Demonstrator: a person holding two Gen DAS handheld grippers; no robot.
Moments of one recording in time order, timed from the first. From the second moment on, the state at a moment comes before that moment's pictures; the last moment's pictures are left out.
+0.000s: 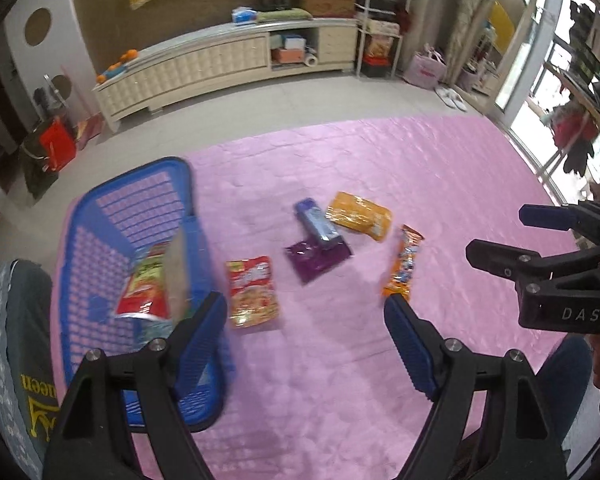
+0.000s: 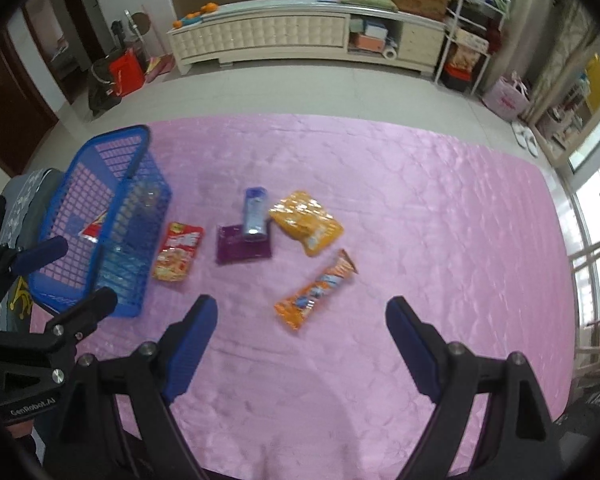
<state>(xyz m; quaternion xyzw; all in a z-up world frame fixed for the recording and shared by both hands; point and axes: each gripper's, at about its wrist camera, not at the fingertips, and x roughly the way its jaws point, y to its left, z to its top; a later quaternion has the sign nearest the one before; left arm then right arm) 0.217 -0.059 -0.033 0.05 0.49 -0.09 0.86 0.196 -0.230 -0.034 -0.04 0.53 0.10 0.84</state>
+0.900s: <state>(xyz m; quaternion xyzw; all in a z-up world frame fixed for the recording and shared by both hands) 0.308 -0.176 -0.159 0.12 0.58 -0.14 0.79 0.243 -0.341 -0.136 0.01 0.59 0.09 0.80</state>
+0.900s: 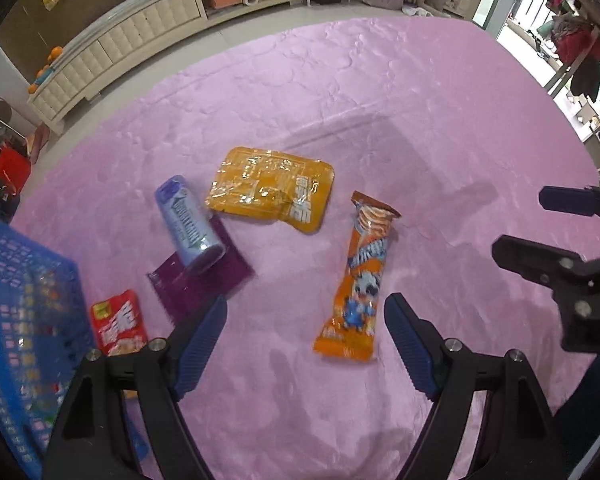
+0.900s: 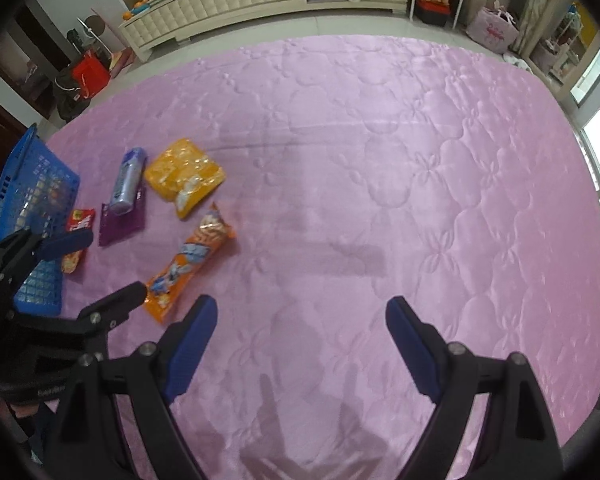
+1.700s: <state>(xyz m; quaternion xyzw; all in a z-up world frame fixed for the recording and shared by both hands) 0.291 -0.185 -0.180 0.14 0.58 -0.17 0.78 0.245 -0.349 -0.141 0.00 0.59 0.09 0.80</state>
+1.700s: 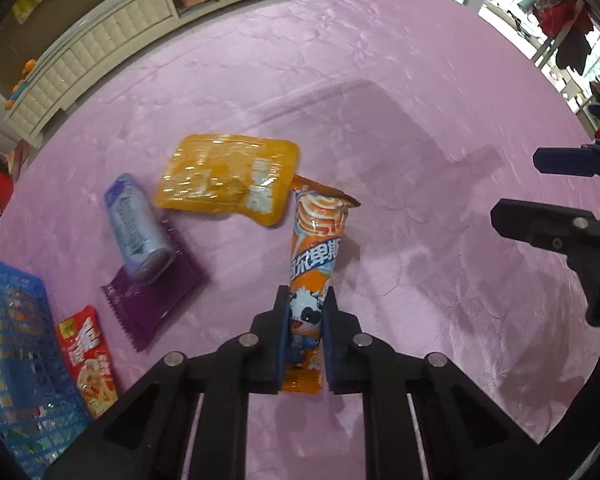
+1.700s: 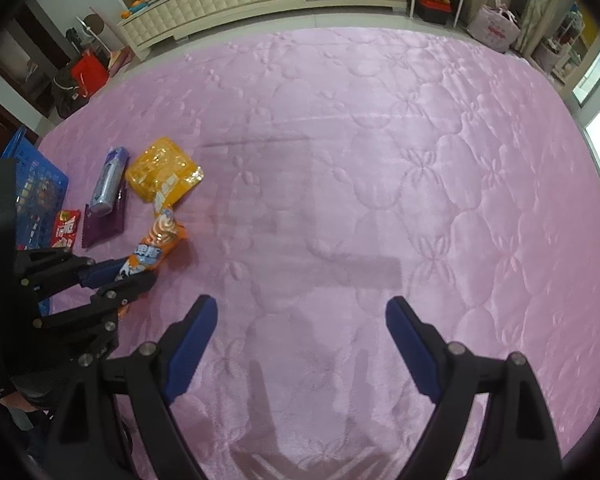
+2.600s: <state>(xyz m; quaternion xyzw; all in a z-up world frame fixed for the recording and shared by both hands) 0.289 -0.057 -0.137 0.03 0.56 -0.03 0.83 0.334 -0.224 -0.174 -0.12 0.56 0.22 0.79</state>
